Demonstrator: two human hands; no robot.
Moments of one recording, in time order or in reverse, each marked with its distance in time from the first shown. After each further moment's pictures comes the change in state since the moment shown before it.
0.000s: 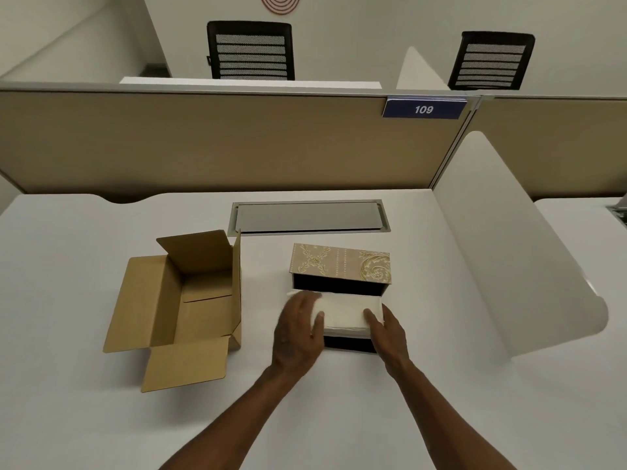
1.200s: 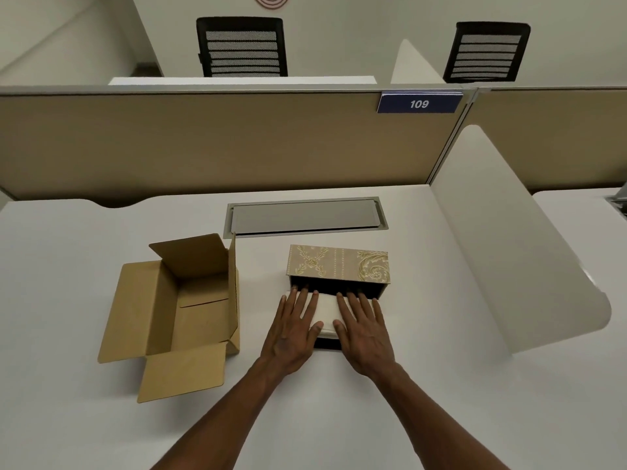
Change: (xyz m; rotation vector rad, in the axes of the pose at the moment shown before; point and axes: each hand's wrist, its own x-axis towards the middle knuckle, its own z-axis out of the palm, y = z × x) left_hand 0.009 -0.043 0.011 0.383 -0.463 0.104; right_hand -0.001 0.007 0.030 -1.020 0.052 -0.743
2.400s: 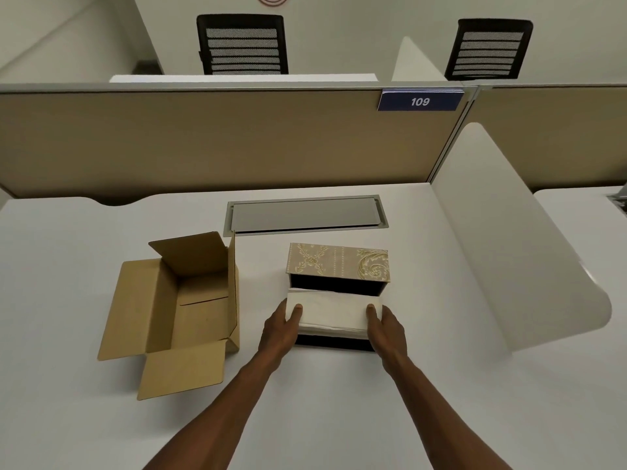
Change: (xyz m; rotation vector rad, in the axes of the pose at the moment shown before) left_hand 0.002 0.003 -0.028 -0.912 -0.095 -0.718; right_hand 0.000 0.014 -0.027 0.874 -0.091 0.823
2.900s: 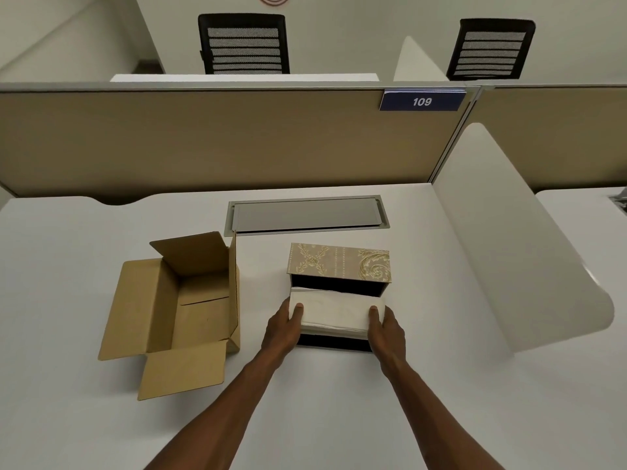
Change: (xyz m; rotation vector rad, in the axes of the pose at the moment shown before) left_hand -0.002 0.006 0.002 0.013 -0.017 0.012; right_hand -0.006 -0.003 0.004 -0.028 0.044 0.030
